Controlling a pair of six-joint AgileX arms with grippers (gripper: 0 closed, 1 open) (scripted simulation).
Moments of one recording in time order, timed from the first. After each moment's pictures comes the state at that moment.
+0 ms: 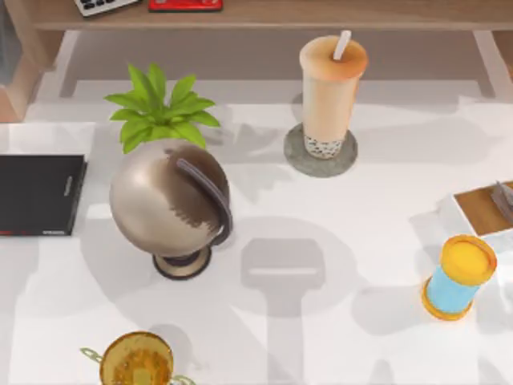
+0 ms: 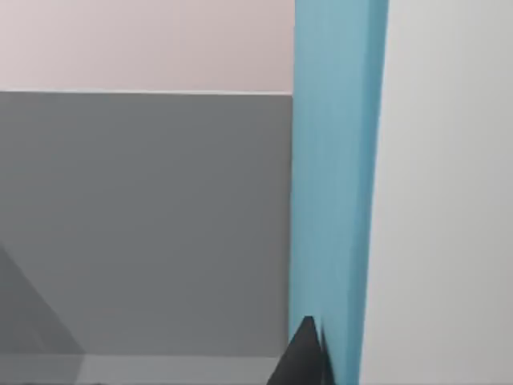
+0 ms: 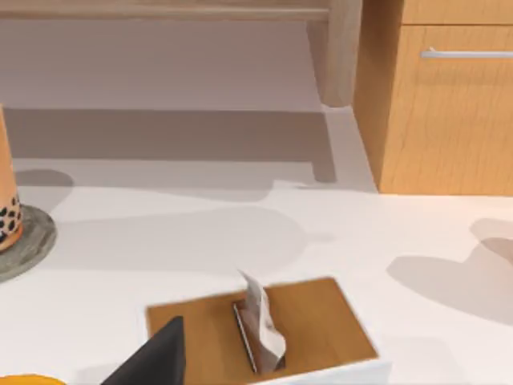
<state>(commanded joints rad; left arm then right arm) 0.28 2.03 1.46 0.56 0.31 0.01 0.00 -0.39 0.06 -0.44 0.01 -0.01</state>
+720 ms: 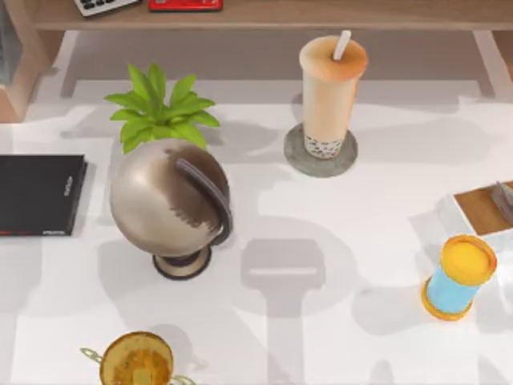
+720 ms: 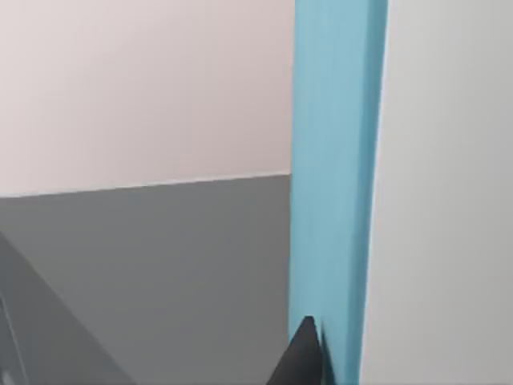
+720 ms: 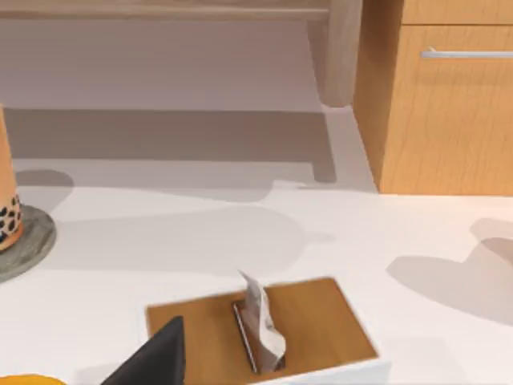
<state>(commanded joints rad) 0.28 1.92 1.38 0.59 0.27 0.11 0.00 -0.39 0.06 -0.44 0.01 -0.01</state>
